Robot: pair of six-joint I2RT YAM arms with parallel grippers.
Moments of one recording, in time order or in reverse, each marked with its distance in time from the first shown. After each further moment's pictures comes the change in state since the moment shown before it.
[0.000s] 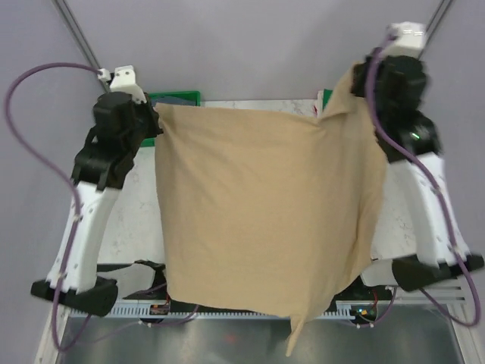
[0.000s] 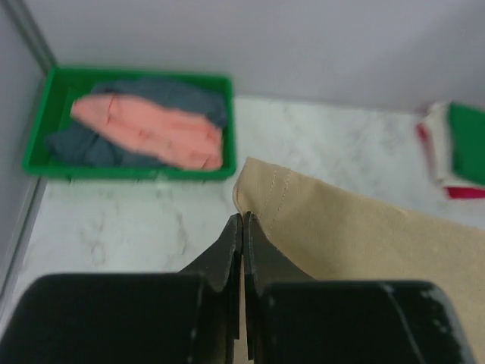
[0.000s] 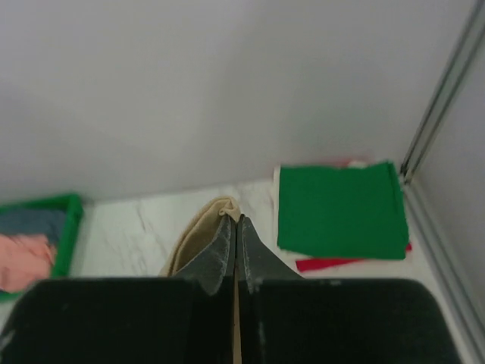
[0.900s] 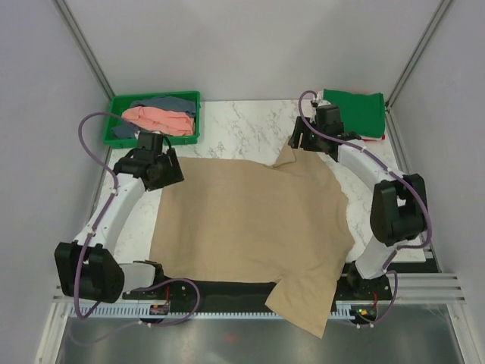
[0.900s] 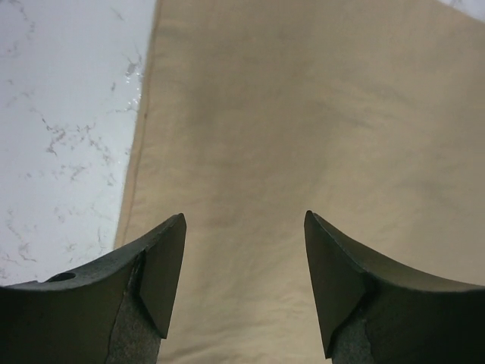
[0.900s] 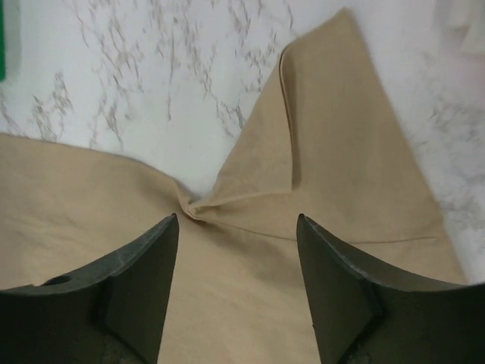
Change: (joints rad) left arm 0.206 0.186 -0.554 -0.074 0.173 -0.214; right arm -0.015 0.425 -0.581 0.261 -0.422 0.177
